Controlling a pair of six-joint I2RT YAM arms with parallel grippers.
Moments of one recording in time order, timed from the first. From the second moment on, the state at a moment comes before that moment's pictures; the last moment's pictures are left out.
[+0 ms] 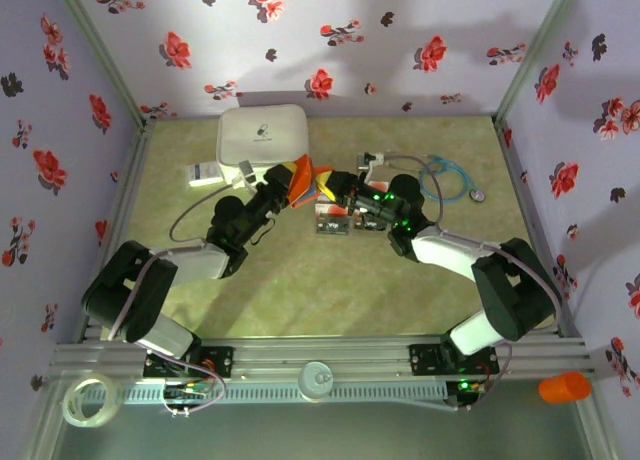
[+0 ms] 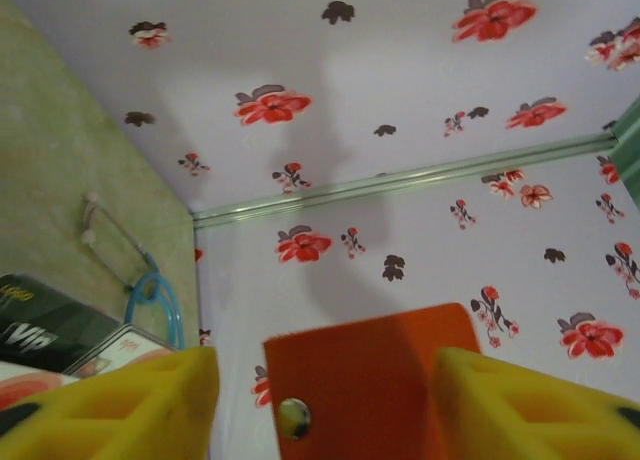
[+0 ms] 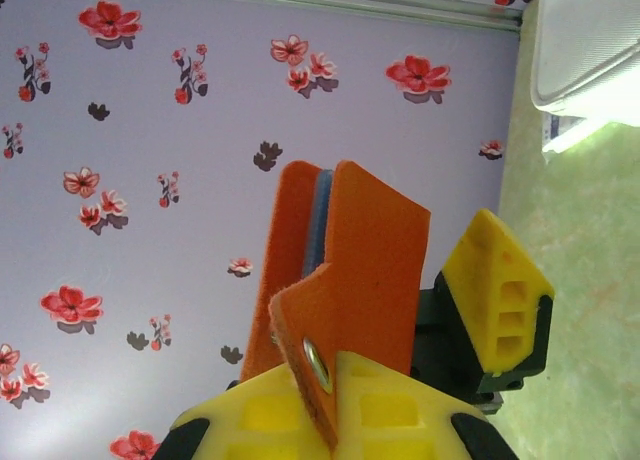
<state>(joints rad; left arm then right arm) -0.58 1.52 0.56 1.11 0.13 -1.43 0.56 1.50 0.73 0.89 -0.61 1.46</state>
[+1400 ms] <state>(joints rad) -0.70 1.42 1.03 -0.49 -0.04 -0.56 0.60 1.55 0.39 1.01 -0.56 1.42</state>
